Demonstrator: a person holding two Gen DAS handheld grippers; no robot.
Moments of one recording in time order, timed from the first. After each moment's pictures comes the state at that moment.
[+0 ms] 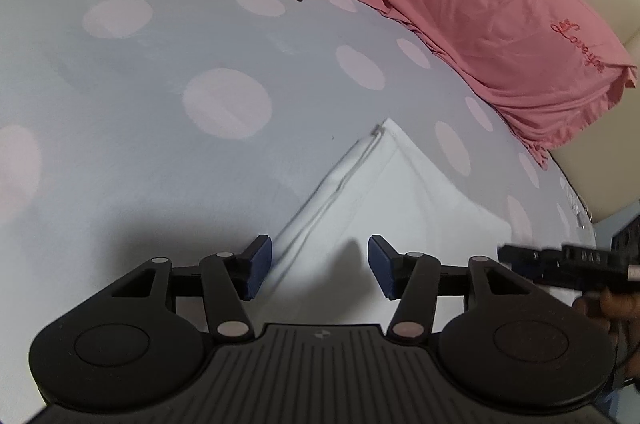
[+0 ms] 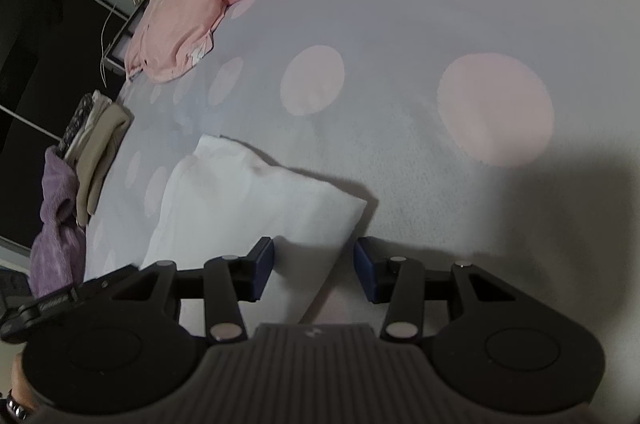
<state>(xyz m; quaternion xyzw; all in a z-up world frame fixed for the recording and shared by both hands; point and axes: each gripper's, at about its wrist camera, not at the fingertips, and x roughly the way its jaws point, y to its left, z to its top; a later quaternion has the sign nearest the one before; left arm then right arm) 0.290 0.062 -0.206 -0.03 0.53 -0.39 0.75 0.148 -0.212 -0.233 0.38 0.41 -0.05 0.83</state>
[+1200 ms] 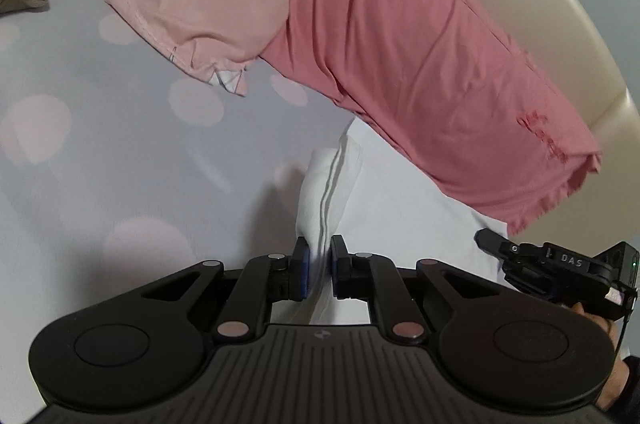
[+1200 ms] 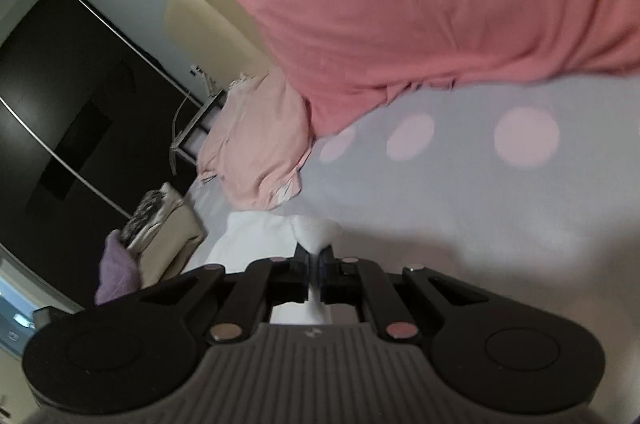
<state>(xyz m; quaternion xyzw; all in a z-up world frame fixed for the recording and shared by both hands) 0.377 0.015 -0.184 -0.13 0.47 -0.43 0.76 0.240 -0.248 -0.166 0.37 0.26 -0.01 0.89</state>
